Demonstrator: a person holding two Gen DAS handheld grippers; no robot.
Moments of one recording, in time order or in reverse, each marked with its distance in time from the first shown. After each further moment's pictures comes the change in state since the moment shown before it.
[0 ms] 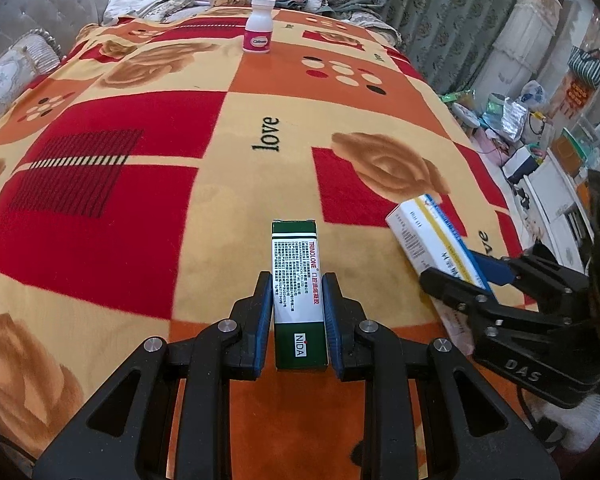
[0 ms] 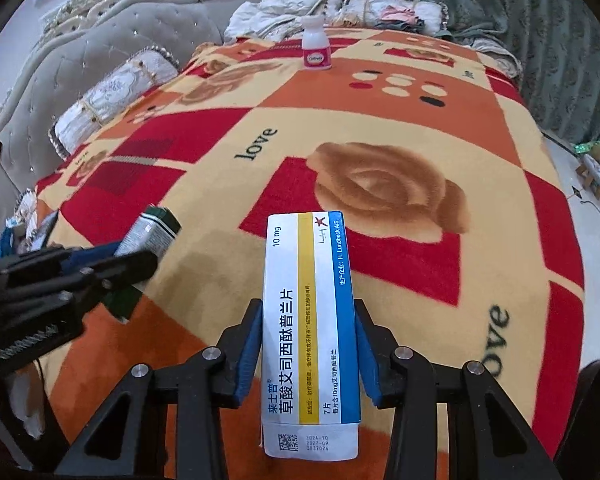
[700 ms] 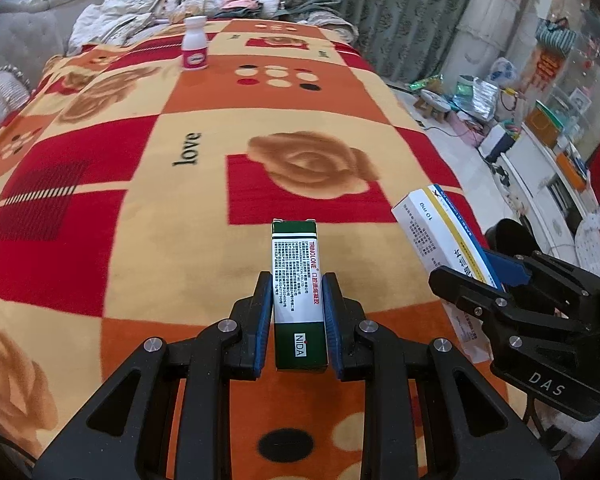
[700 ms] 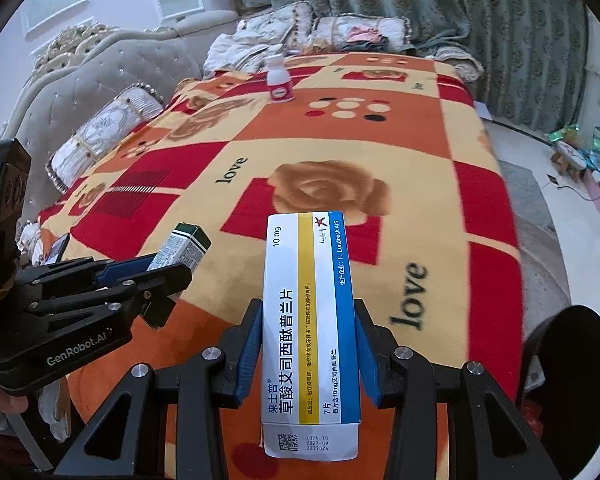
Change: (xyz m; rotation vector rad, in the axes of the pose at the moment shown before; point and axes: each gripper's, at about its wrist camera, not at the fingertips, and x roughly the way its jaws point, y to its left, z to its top) left arm -0.011 -0.071 -0.007 0.119 -0.016 -0.047; right arm -0.066 -0.030 -0.034 0.087 -0.096 -0.039
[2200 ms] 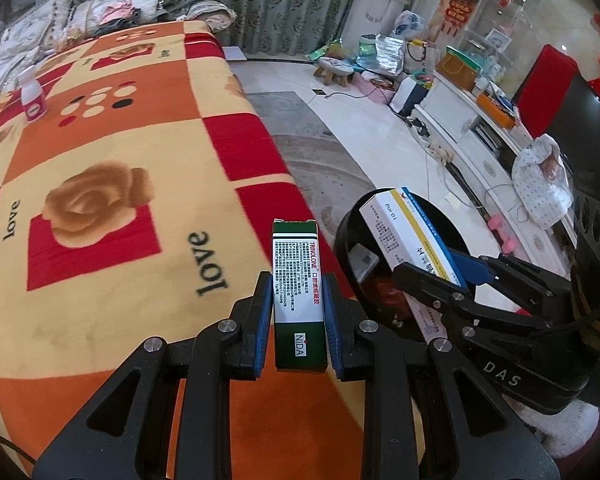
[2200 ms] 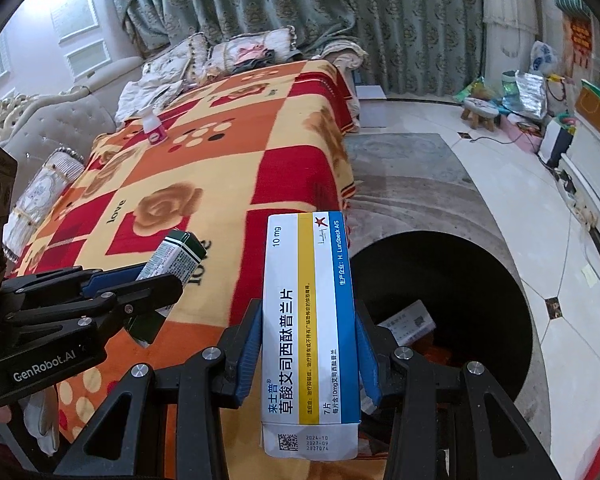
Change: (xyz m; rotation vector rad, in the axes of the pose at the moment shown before) left arm 0.034 -0.170 0.021 0.225 0.071 -0.243; right arm -0.077 -0.140 -0.053 0.250 -0.059 -0.184
